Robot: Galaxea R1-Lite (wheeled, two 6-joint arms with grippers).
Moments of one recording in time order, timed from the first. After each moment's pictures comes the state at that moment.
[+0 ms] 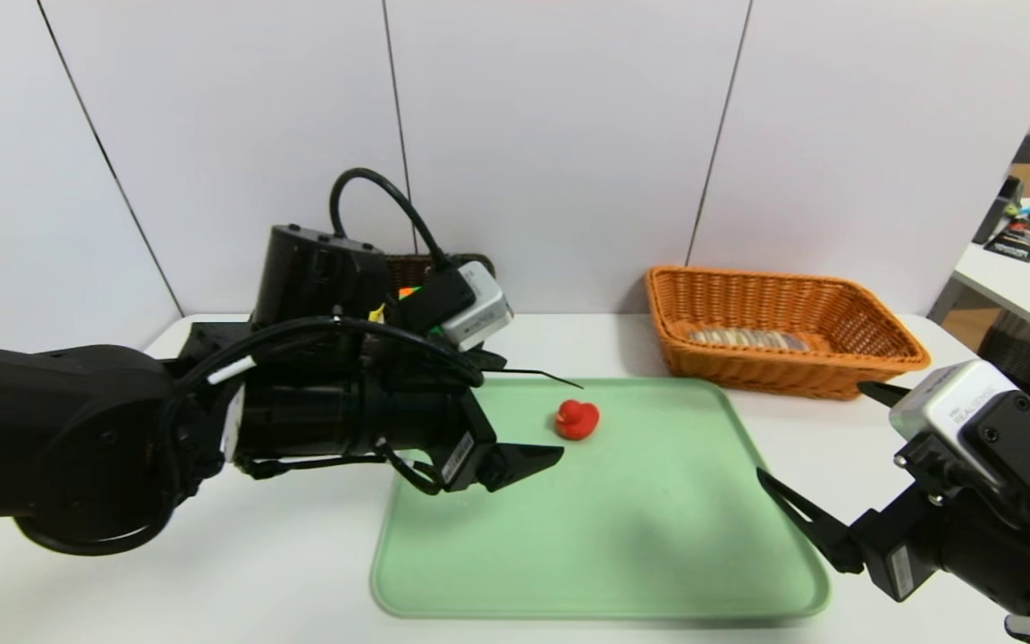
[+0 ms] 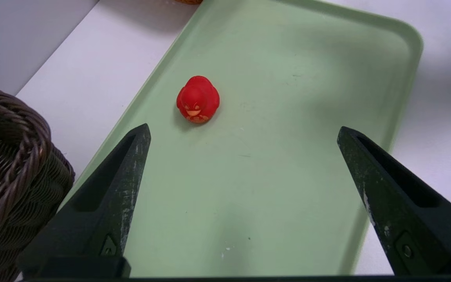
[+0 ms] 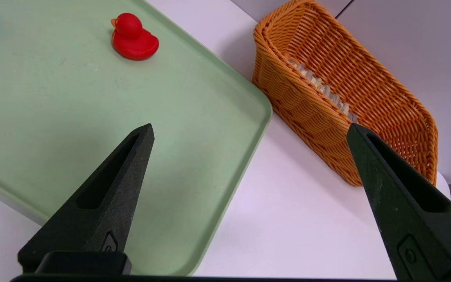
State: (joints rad) left arm -0.66 1.70 -0.98 -0.32 -0.34 0.32; right arm 0.69 1.21 -0.37 -0.58 -0.39 -0.39
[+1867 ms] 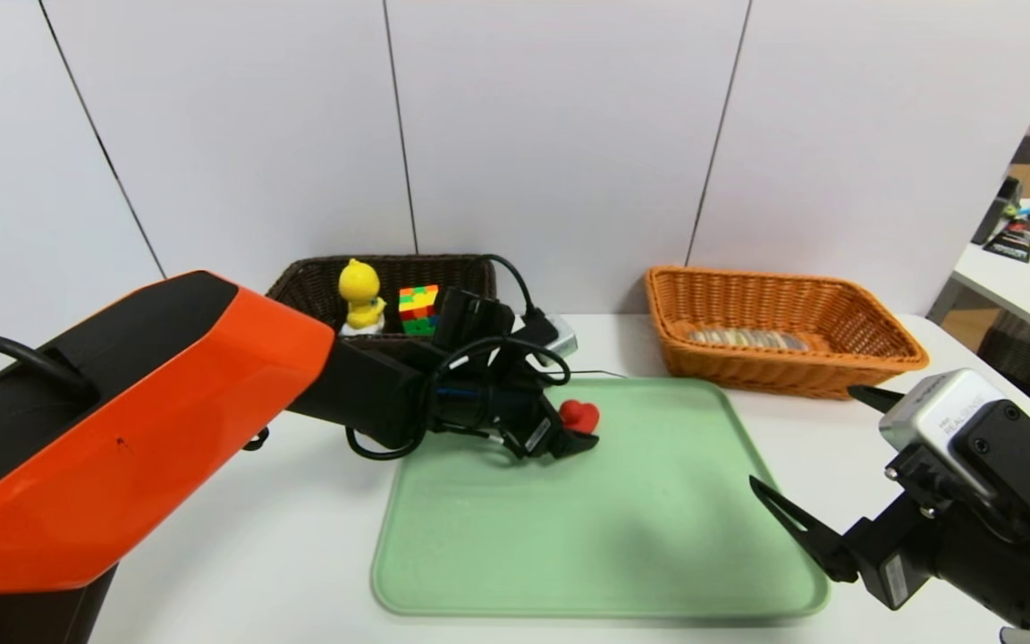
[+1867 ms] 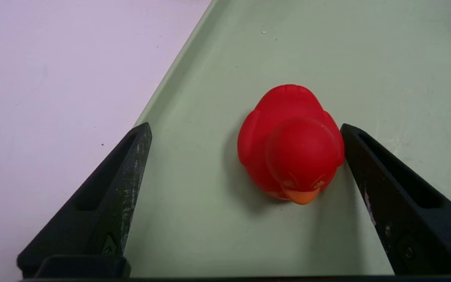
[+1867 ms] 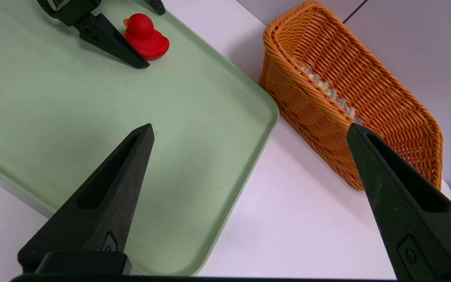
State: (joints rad) left arm -0.59 2.28 -1.41 -0.32 -0.39 0.36; right arm 0.71 1.22 -0.37 -0.58 -0.39 -0.40
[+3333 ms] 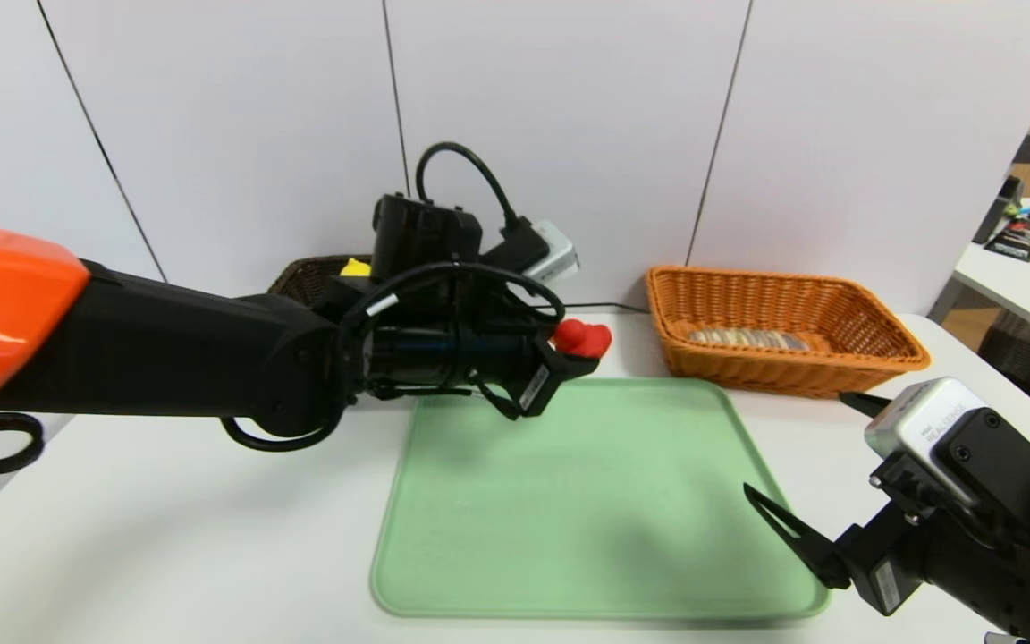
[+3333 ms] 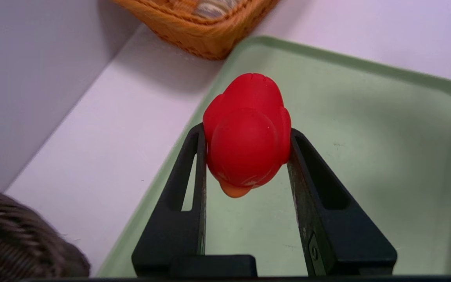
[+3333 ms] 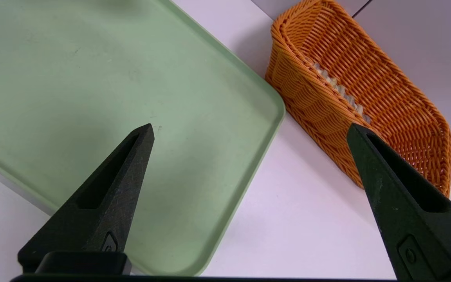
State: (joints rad) left arm -0.66 1.92 -1.28 -0.32 -0.36 0.32; right arm 0.72 1.23 -0.36 -0.58 -0.39 -0.40
